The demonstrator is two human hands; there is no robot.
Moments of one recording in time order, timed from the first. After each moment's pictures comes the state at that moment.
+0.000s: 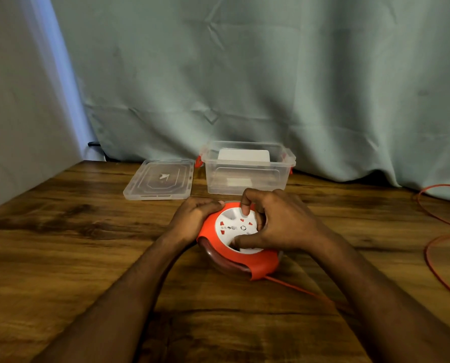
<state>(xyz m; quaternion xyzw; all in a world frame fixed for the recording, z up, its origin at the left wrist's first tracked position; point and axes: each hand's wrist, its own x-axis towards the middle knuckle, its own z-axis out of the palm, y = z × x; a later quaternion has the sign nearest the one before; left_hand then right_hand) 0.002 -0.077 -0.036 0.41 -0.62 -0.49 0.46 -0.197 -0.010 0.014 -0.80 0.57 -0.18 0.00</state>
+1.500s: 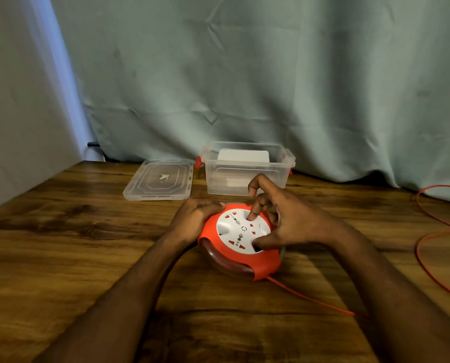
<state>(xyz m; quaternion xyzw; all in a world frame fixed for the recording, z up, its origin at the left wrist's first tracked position) 0.002 -0.076 -0.036 0.42 -0.63 -0.47 0.45 -0.223 -0.015 0.020 -0.83 0.50 -0.21 0.15</state>
